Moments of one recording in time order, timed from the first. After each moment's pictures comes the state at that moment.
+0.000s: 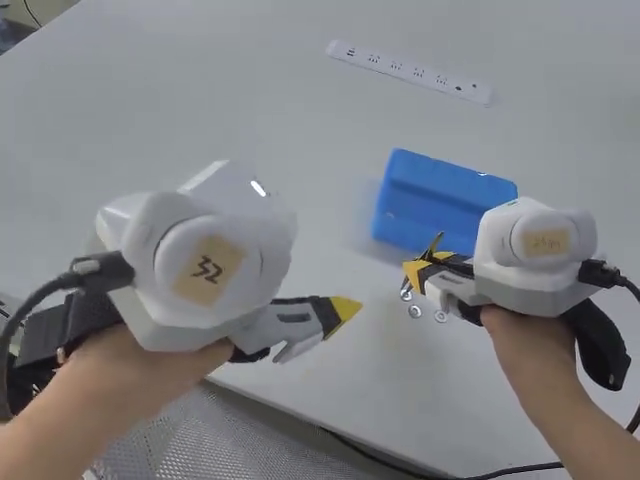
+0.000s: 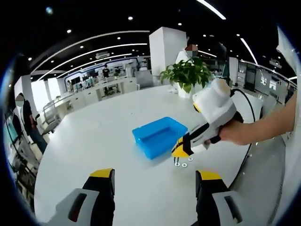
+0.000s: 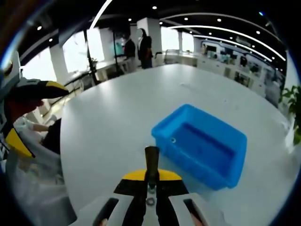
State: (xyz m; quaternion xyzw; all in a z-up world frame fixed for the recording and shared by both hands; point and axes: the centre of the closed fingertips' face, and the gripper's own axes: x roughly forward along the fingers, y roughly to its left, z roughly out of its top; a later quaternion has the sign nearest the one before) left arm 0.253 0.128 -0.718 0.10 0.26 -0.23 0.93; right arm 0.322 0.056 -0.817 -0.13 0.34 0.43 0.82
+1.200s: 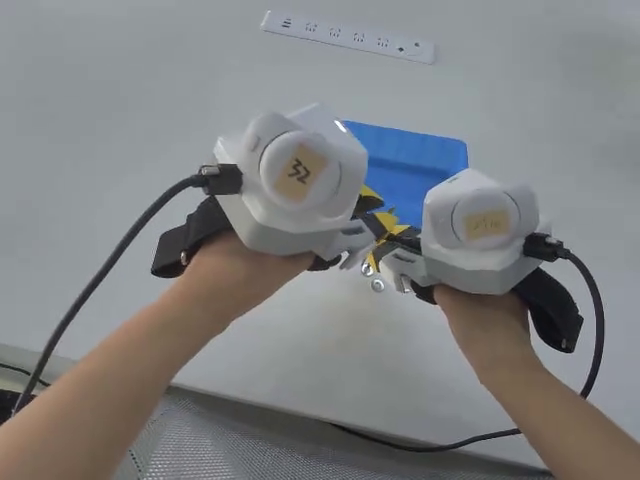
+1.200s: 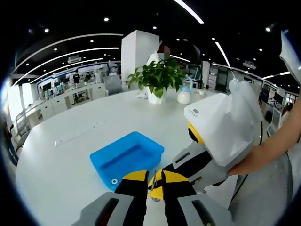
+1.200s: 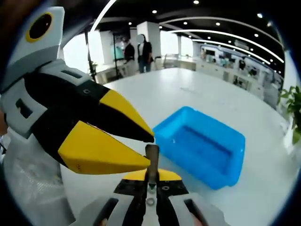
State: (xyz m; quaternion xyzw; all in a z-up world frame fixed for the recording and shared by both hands) left arm 0.317 0.033 -0.744 0.09 0.25 -0.37 0.89; right arm 0.323 0.055 -0.818 -0.13 0.32 0.43 0.83
